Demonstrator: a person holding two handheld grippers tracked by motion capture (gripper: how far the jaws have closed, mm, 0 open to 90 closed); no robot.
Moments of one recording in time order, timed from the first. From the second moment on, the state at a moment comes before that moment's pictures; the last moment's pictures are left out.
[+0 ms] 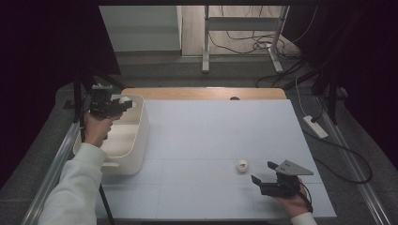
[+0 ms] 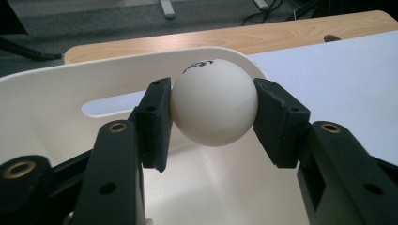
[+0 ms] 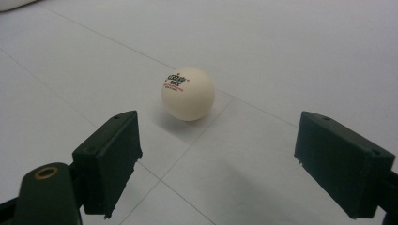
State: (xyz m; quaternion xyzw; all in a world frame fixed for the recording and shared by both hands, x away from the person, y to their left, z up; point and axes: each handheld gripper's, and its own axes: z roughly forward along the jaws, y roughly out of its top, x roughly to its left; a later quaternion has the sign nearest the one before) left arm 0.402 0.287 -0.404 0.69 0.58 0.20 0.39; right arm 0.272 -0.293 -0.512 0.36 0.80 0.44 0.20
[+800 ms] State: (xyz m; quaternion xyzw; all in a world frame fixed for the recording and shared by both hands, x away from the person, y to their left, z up) left arm 0.379 0.266 -0.382 0.71 0.50 0.18 0.46; right arm 0.275 -0.291 -0.509 0.37 0.79 0.45 0.20
